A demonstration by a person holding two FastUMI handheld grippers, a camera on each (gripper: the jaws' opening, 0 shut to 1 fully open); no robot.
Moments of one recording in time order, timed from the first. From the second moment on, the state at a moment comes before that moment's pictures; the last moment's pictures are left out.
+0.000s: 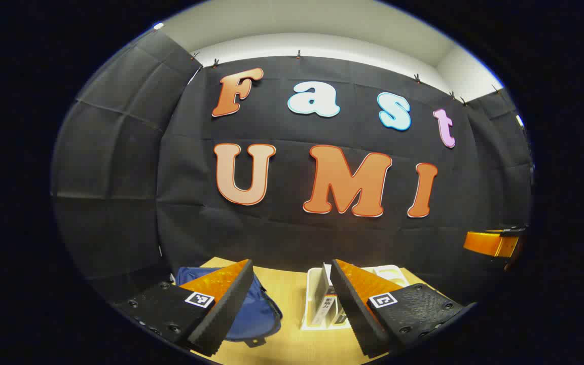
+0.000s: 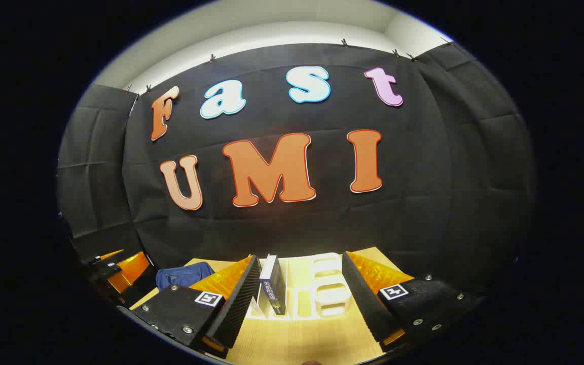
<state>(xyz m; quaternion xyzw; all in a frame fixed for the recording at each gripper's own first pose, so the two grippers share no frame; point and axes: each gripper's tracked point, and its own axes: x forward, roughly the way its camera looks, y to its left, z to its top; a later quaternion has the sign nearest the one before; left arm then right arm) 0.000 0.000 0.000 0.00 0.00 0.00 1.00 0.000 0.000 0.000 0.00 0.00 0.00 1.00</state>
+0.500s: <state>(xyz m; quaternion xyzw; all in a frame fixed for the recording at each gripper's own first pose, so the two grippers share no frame) 0.028 -0.002 0.018 0.00 -0.01 -0.03 1.00 0.021 0.019 0.008 -0.01 -0.02 -0.01 1.00</state>
